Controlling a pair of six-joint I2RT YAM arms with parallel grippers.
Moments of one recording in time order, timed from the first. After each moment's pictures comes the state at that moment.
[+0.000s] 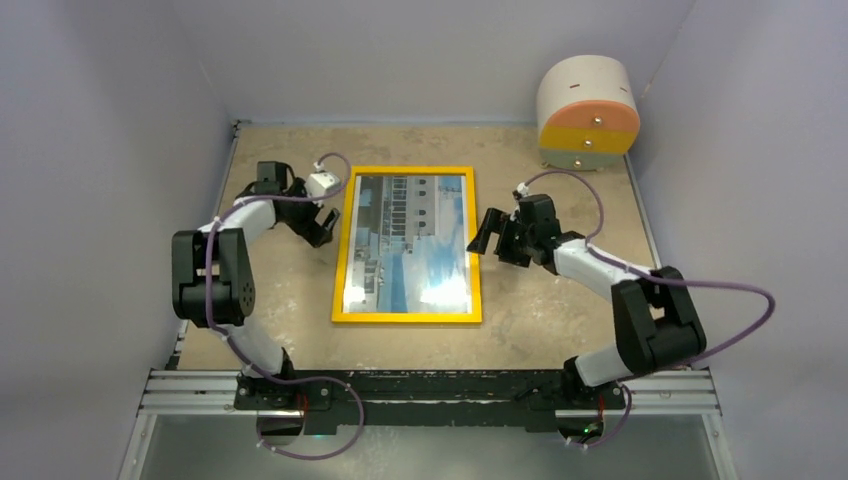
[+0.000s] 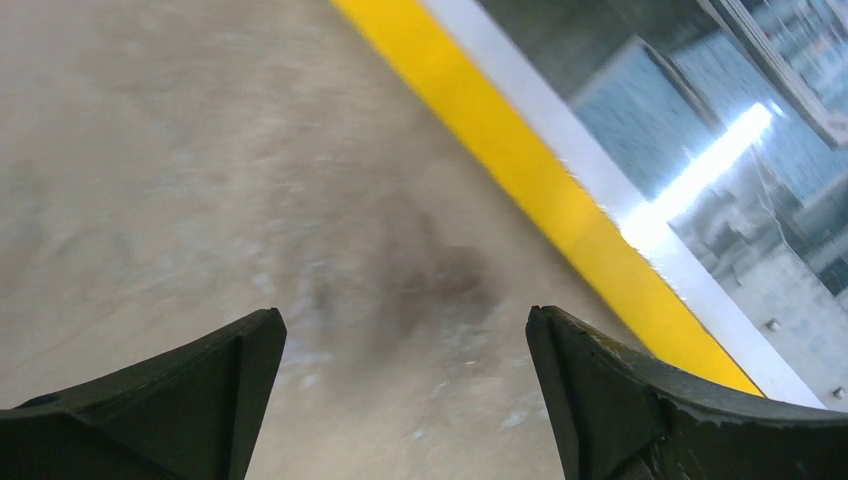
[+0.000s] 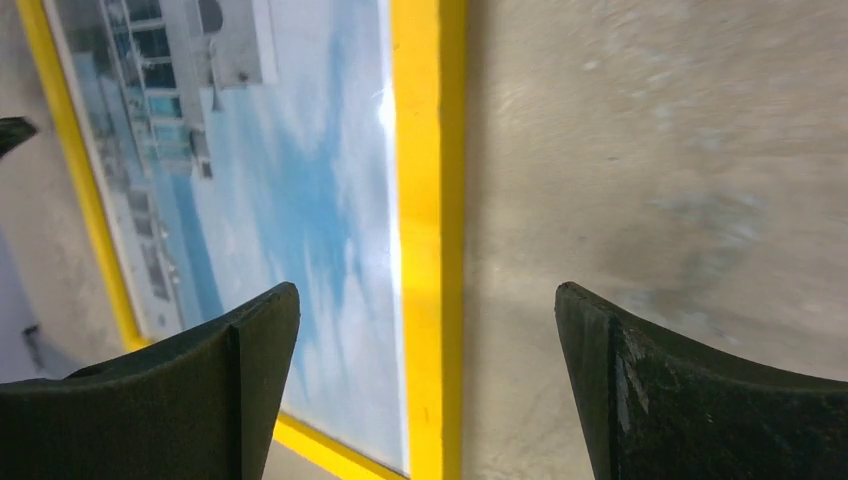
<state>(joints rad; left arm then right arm) 0.04 1.74 1.05 -0.38 0.43 0.72 0.32 1.52 0.75 -0.08 -0.33 0.62</state>
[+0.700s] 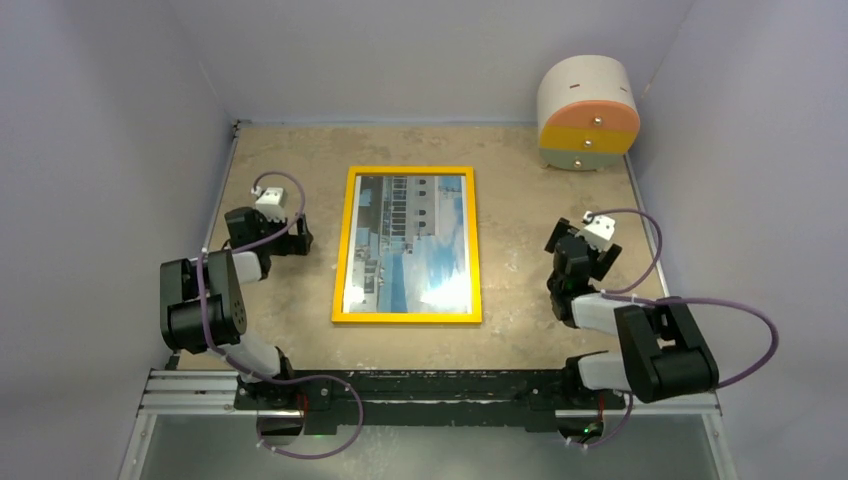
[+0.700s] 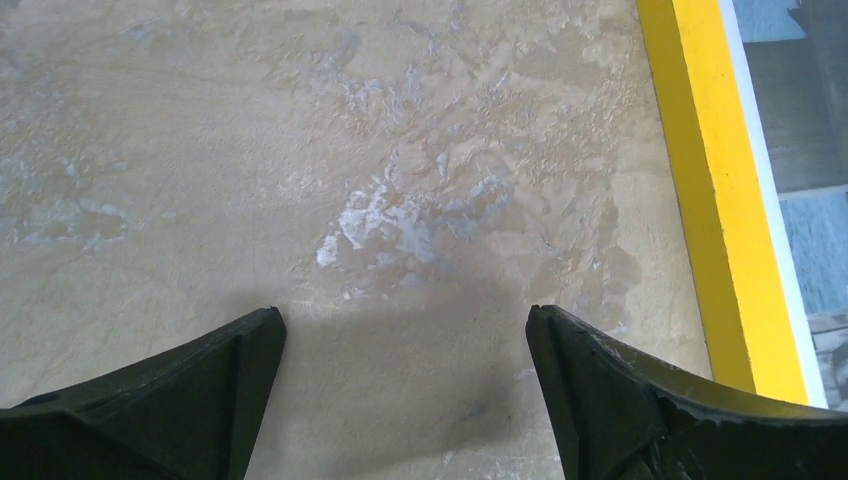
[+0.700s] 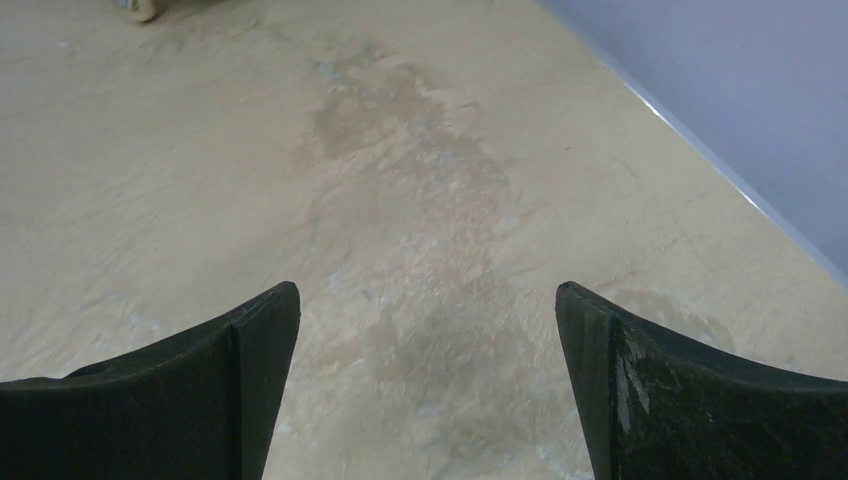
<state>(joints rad) 0.26 1.59 0.61 0.31 0.40 0.15 0.21 1.30 0.27 0.66 0.72 0.24</state>
